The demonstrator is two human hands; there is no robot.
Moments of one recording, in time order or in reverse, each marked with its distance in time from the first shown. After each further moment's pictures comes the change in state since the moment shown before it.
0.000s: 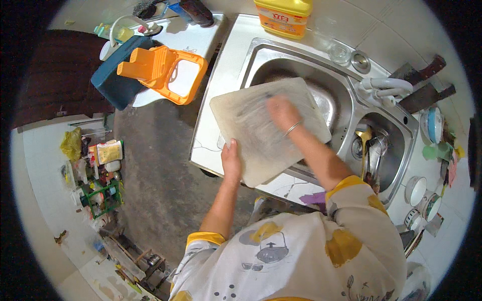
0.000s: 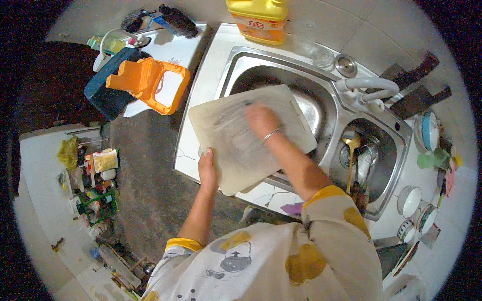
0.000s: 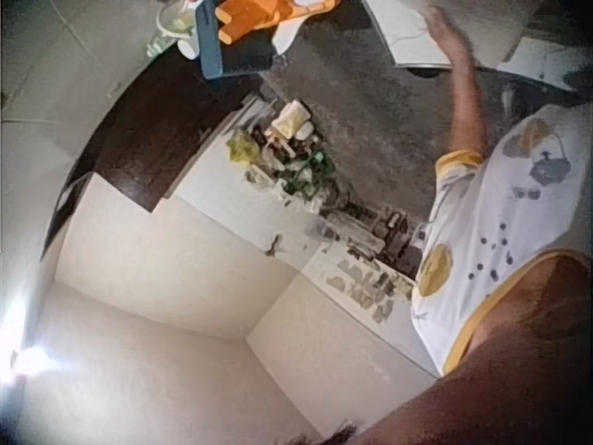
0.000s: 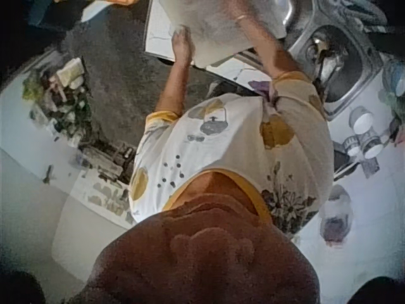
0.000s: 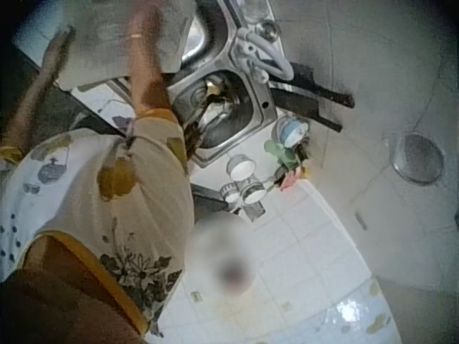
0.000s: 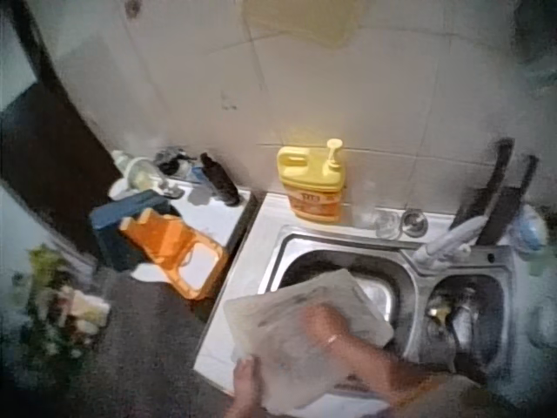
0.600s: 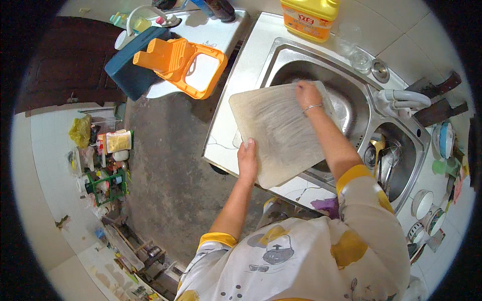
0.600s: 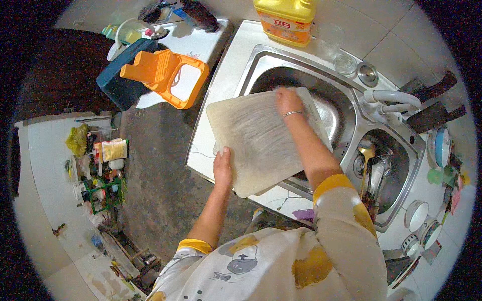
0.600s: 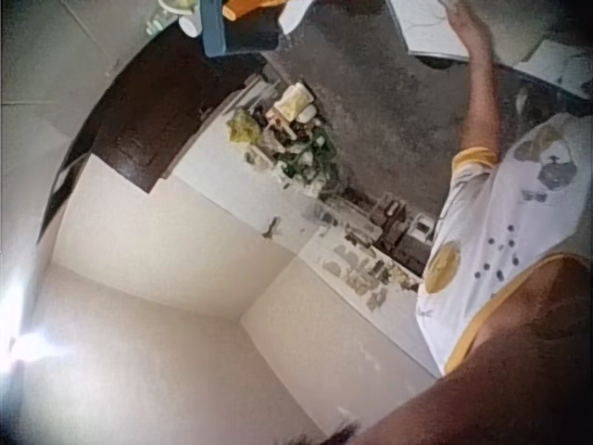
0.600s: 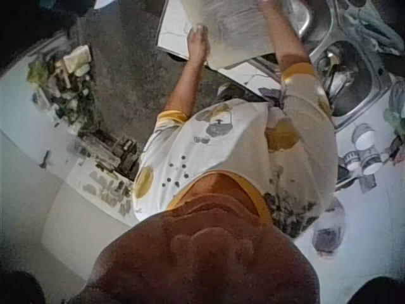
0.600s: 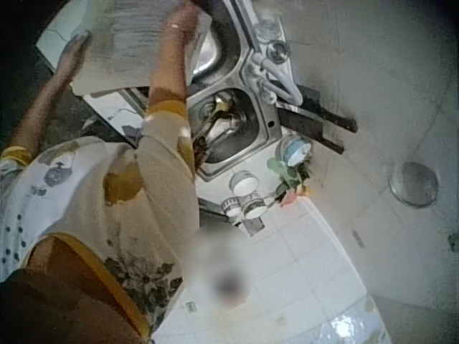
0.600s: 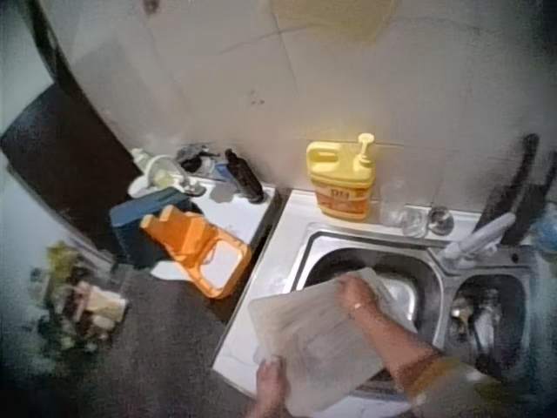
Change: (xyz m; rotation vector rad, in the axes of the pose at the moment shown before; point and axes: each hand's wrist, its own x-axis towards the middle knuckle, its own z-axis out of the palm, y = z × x) left_hand -0.008 0.019 0.008 0.105 0.036 -0.017; right_hand 0.067 0.027 0.006 -0.174 0.091 0.070
